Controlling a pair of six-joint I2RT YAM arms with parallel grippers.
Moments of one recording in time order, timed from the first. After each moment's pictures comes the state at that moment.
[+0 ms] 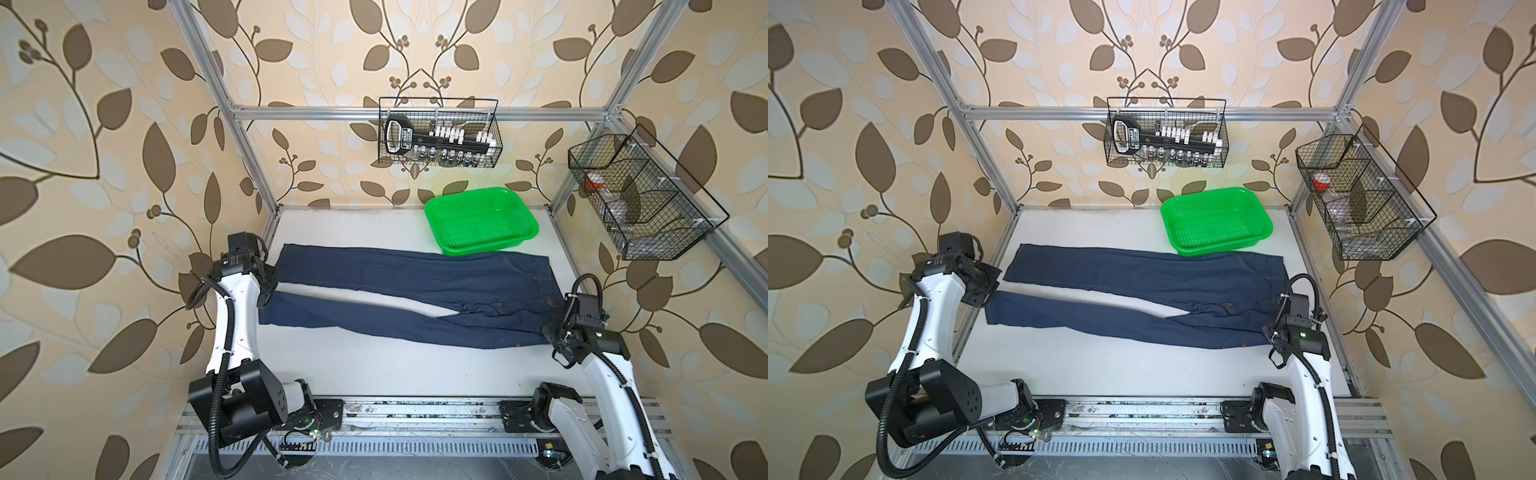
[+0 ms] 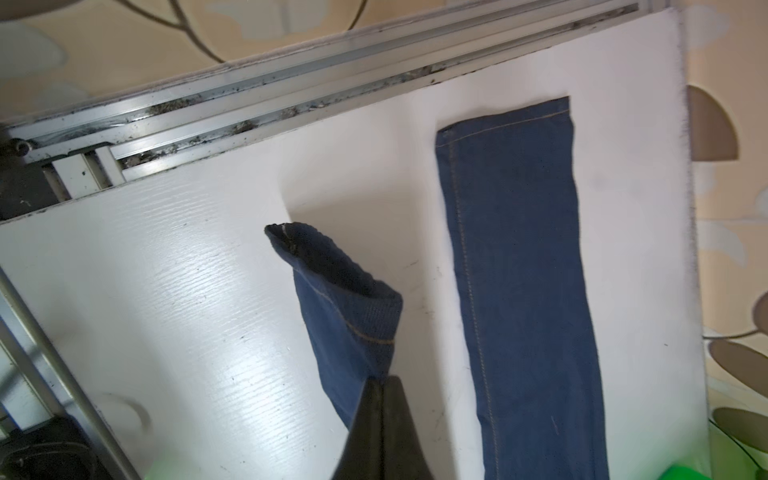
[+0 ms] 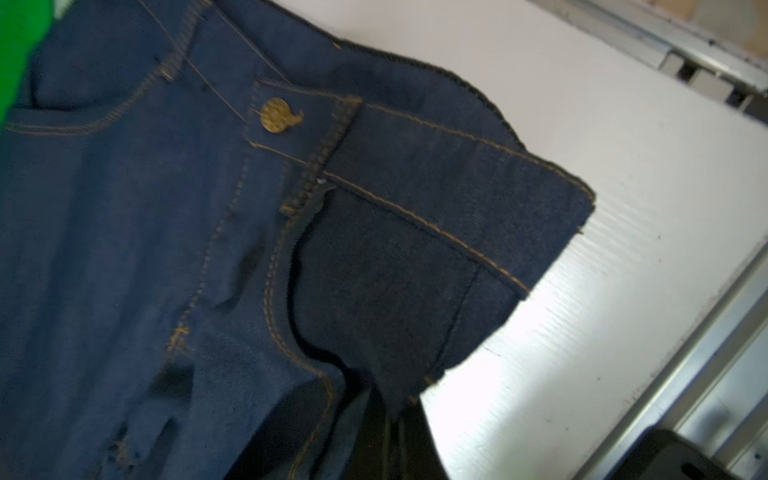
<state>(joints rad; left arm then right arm) 0.40 1.27 1.14 -1.02 -0.06 -0.91 -0.24 0.73 0.57 -0.97 0.20 0.80</state>
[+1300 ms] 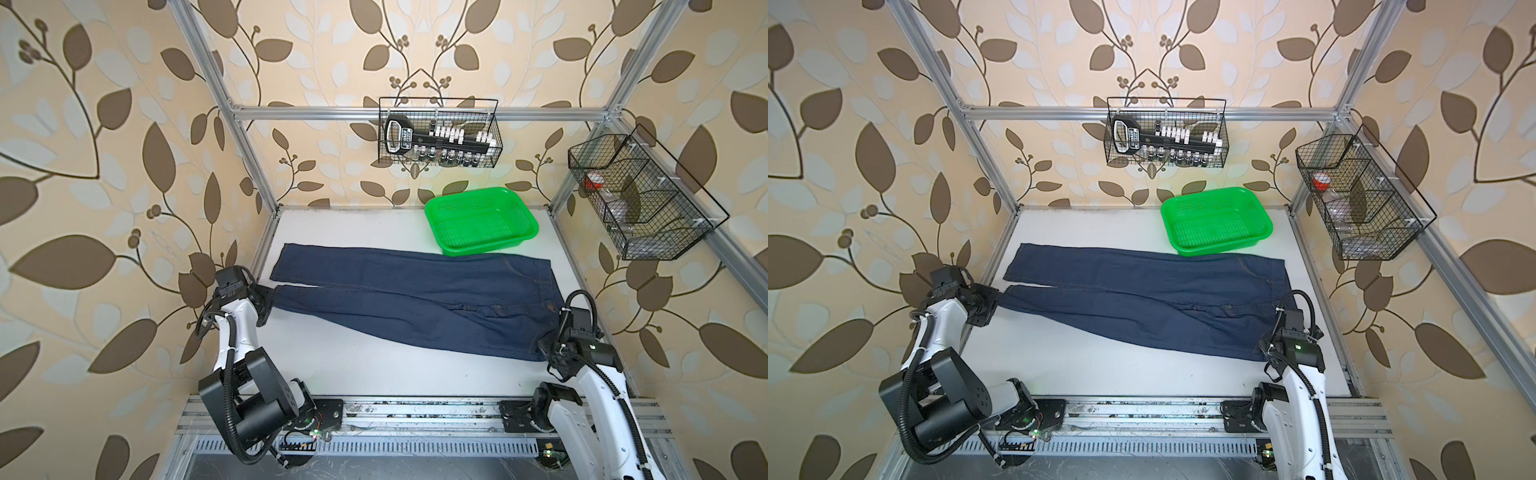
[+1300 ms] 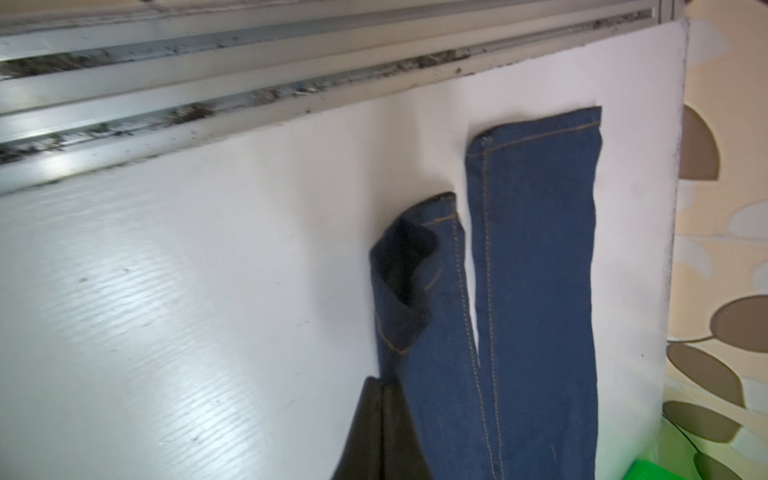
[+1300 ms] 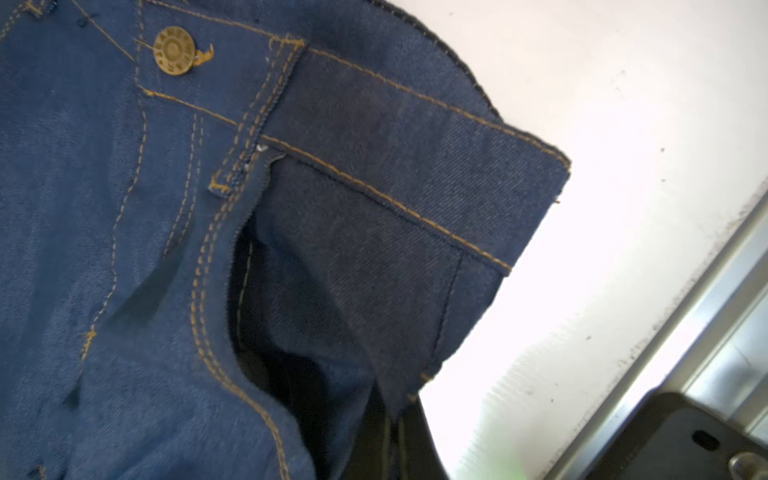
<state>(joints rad) 0.64 1.22 0.80 -0.63 0.16 -0.79 -0.24 0.68 0.46 -0.99 0.19 0.86</state>
